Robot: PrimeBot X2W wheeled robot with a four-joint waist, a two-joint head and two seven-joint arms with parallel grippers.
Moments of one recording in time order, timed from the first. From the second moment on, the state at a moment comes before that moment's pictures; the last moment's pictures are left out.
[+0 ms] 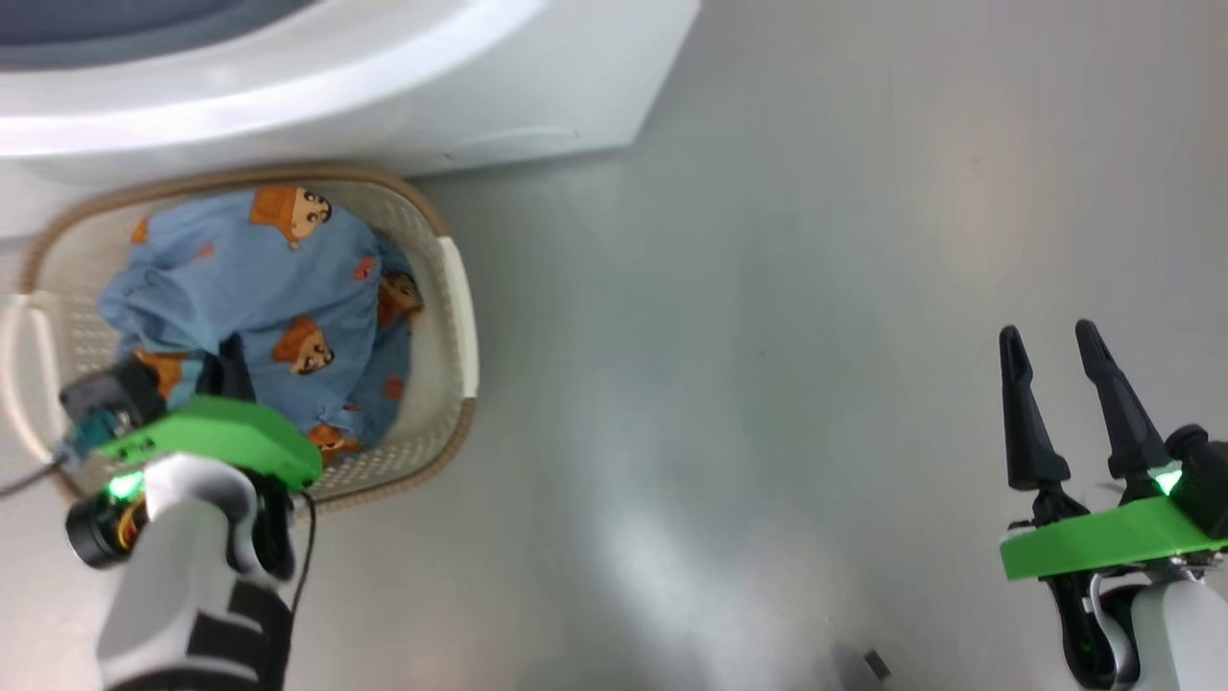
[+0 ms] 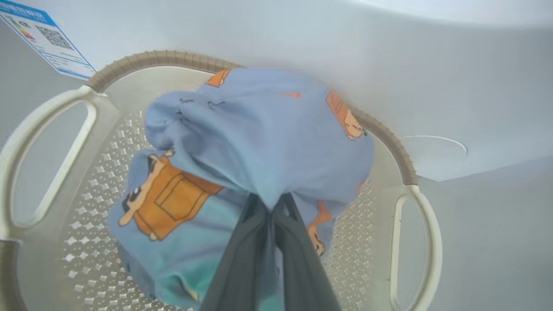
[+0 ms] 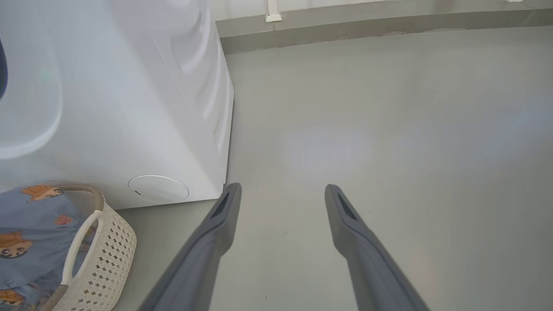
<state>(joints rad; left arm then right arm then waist) -0.71 0.05 0.04 0.96 -0.42 0.03 -0.25 -0.20 -0.12 -0.09 0.09 0.28 0.13 -0.25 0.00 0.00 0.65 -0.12</state>
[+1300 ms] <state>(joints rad) 0.17 0.04 -0.08 0.02 -0.36 0.06 -0.26 0.15 -0.06 -0.13 0.08 0.07 0.13 -0.25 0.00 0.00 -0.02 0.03</state>
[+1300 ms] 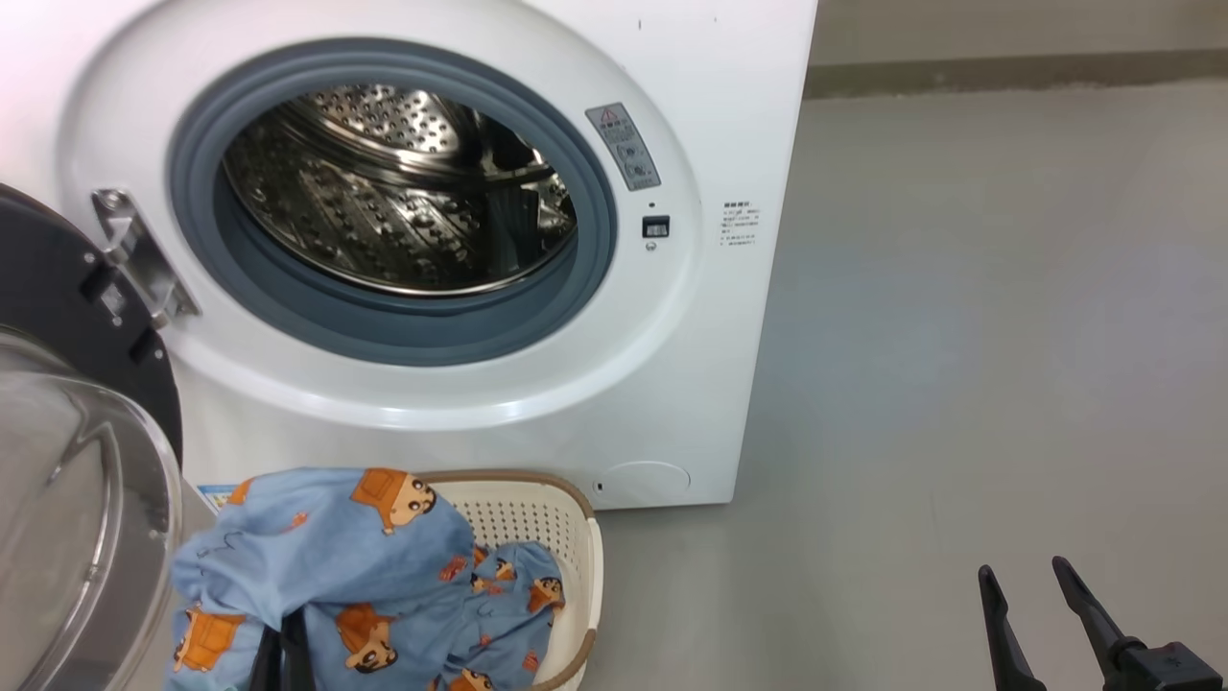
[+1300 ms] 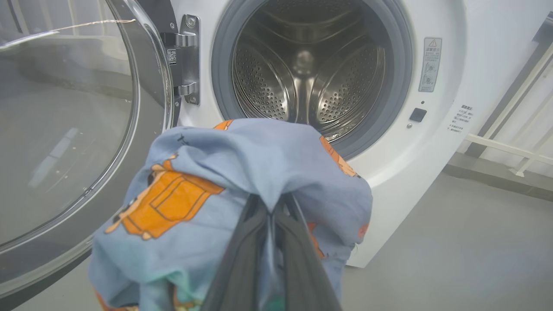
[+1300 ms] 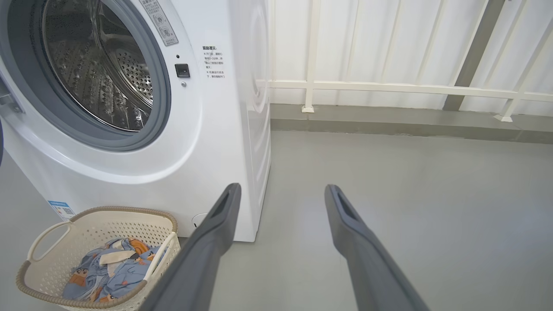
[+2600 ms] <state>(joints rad) 0.16 0.04 -0.12 -0.04 -0.33 0.07 -0.26 0.17 -0.04 -0.12 0.10 0.06 0.13 -0.25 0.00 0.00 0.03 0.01</state>
